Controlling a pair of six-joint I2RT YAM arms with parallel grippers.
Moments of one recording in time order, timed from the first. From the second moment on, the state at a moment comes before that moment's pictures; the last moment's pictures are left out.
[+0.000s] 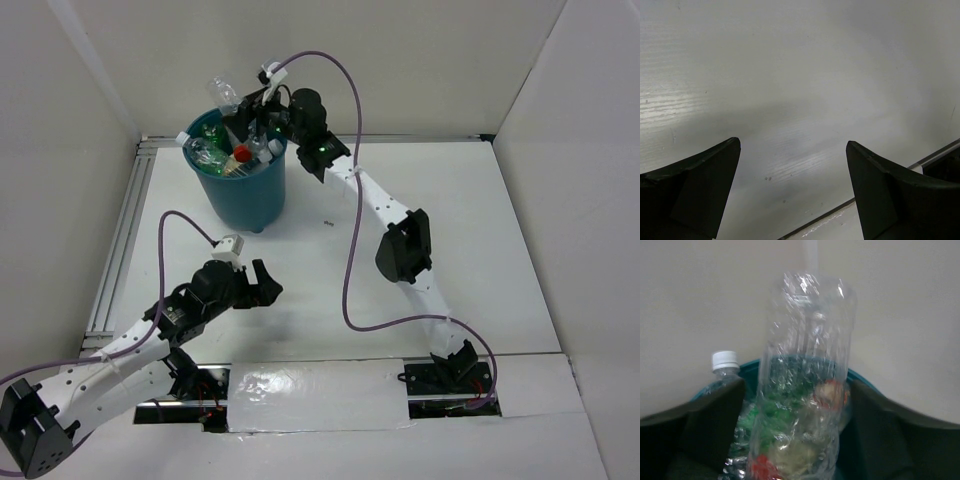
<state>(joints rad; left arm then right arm) -0.70 0.74 0.46 -0.28 -0.12 -0.72 0.65 2.43 2.50 0.13 -0.35 0.10</state>
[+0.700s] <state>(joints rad) -0.70 0.79 0.49 -0.25 -0.12 -0.66 0.55 2.15 2.43 -0.08 -0.22 -0.02</state>
